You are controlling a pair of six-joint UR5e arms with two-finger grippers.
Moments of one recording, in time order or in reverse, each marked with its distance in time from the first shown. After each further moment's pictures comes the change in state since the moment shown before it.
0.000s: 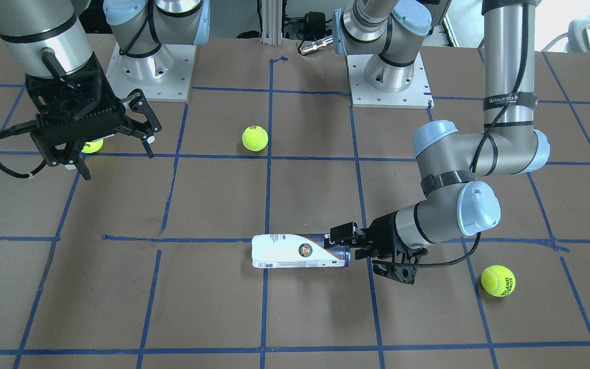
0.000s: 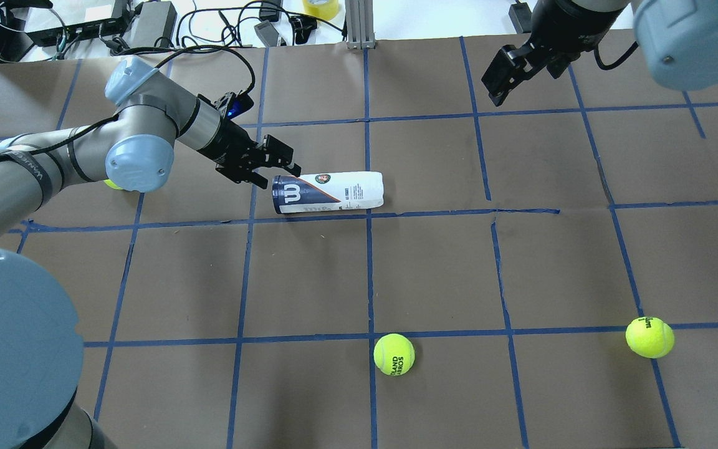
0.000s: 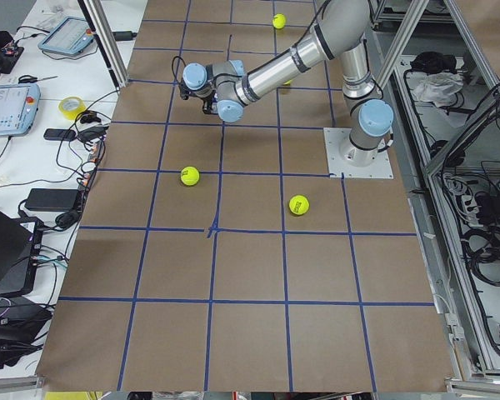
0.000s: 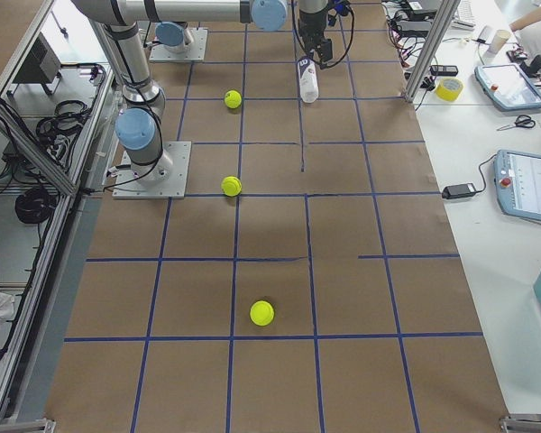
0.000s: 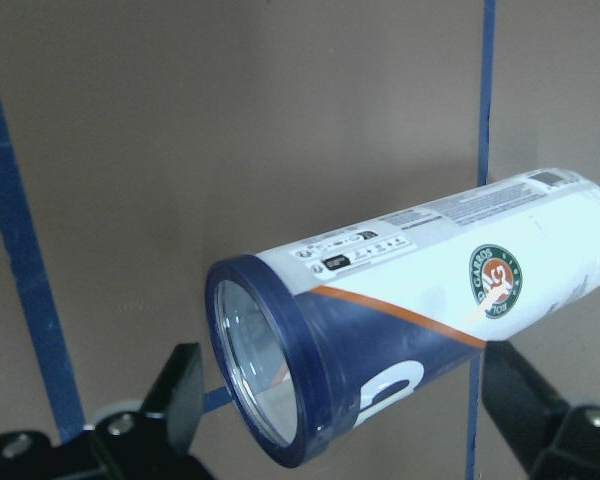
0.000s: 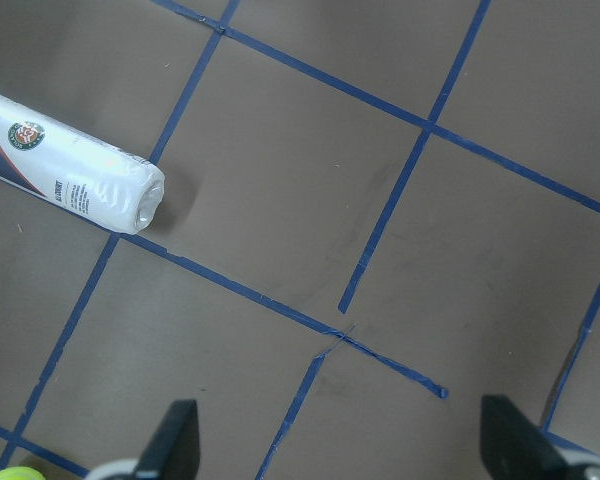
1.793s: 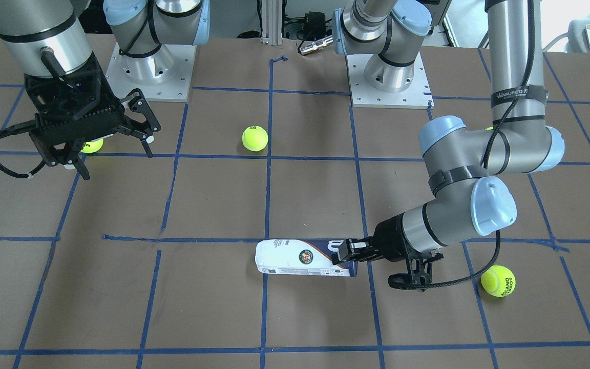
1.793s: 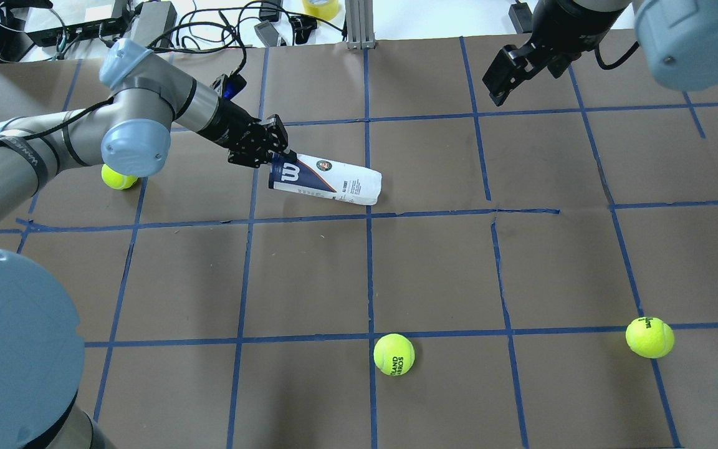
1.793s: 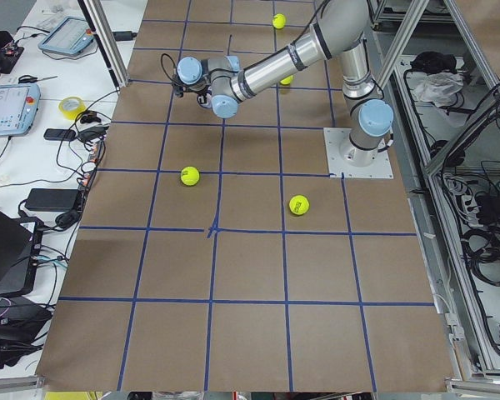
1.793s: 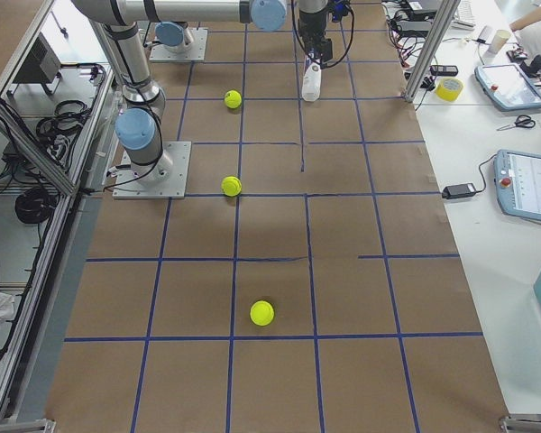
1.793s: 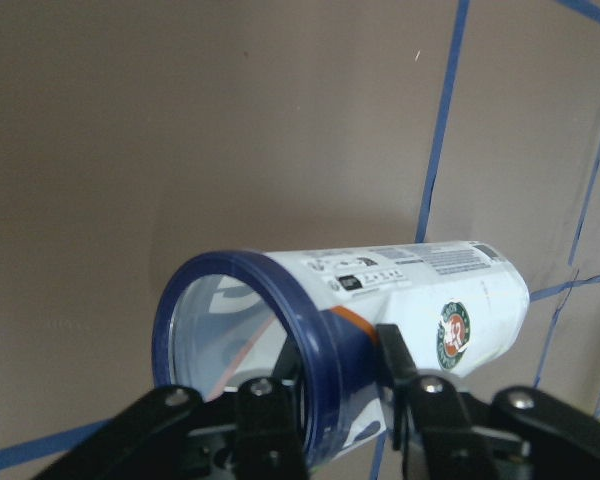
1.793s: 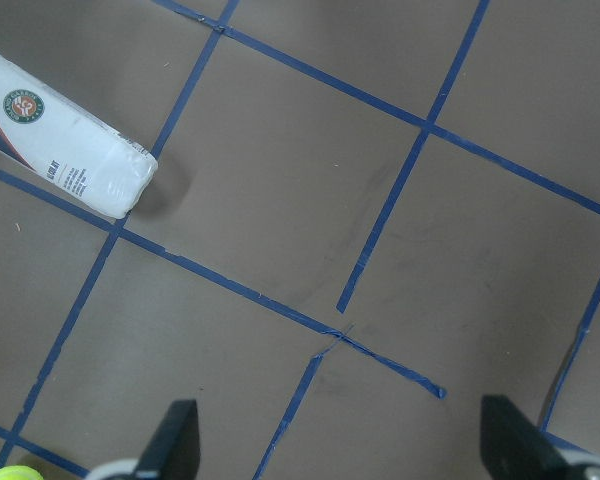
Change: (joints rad) left arm -0.010 0.025 0.106 -0.035 0.006 -0.315; right arm -0.001 -0.001 0.001 0.000 -0.001 -0.005
